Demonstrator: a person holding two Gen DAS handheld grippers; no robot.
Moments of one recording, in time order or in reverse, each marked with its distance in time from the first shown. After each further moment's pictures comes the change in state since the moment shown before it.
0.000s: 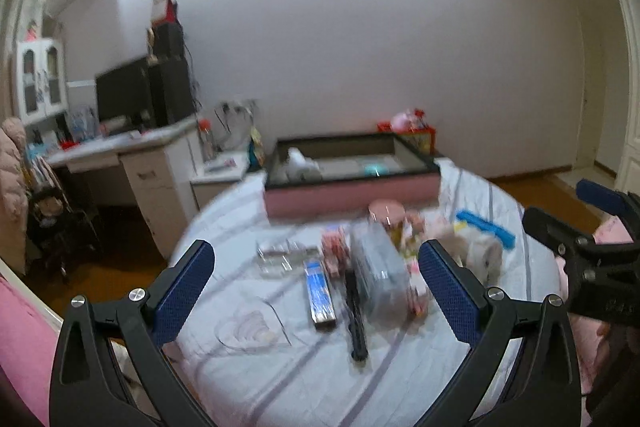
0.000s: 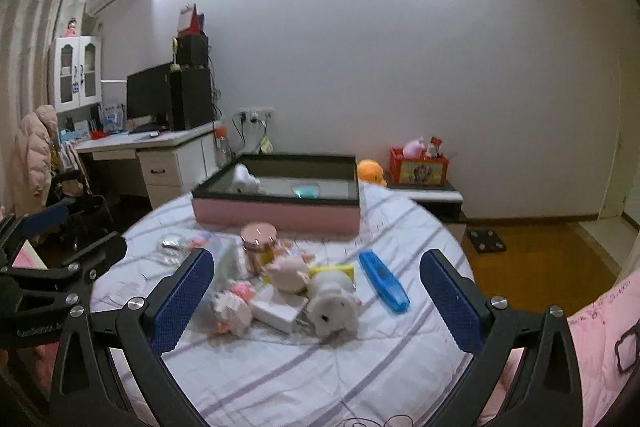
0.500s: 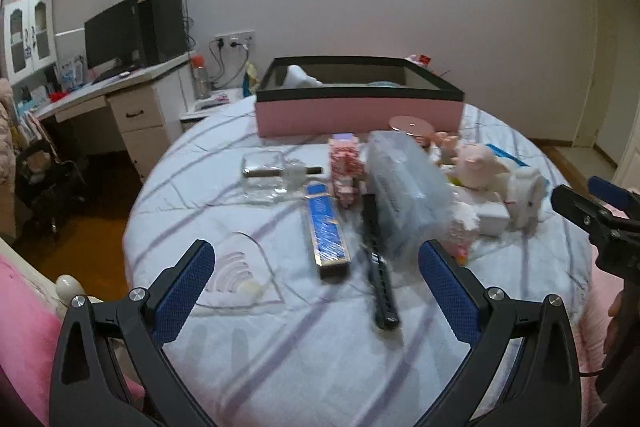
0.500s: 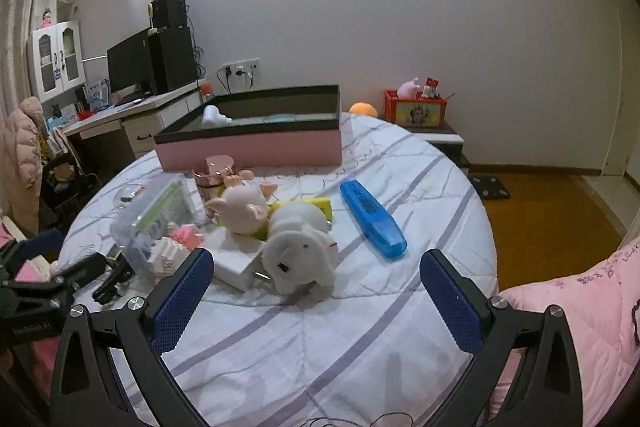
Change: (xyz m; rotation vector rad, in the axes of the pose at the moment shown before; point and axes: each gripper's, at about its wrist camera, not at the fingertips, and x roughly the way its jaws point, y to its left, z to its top) left arm 0.057 0.011 -0.038 -0.037 0.187 0.007; right arm 0.056 -0.034 -0.038 0.070 0.173 0.002
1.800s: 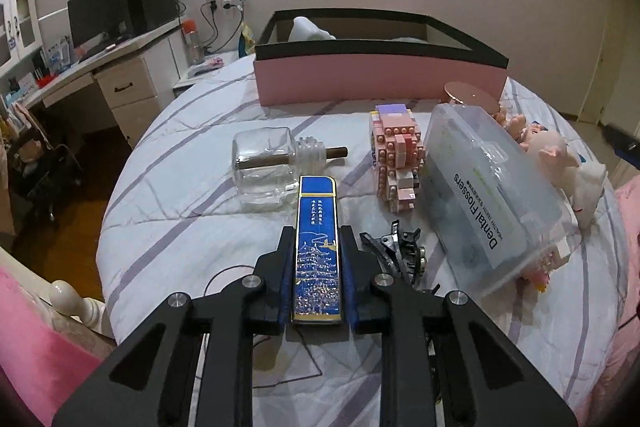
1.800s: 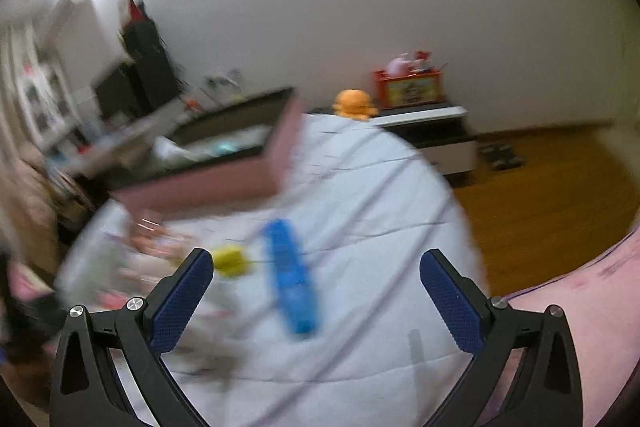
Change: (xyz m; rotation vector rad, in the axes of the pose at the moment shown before) left arm 0.067 0.020 0.015 0.017 0.163 -0.019; right arm 0.056 -0.087 0.038 0.115 0.052 0.026
